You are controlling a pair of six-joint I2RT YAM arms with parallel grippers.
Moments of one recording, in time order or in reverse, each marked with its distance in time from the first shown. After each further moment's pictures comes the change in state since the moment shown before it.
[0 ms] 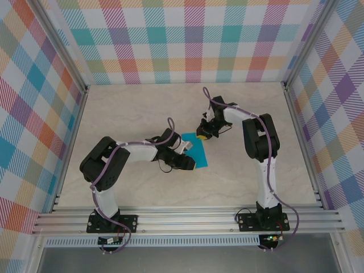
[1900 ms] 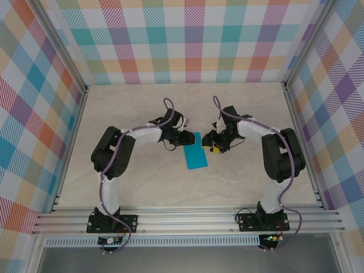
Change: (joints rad) left arm 0.109 0.195 0.365 -0.101 -0.258 -0.101; right arm -0.005 -0.418 -0.459 0.070 0.033 -0.005
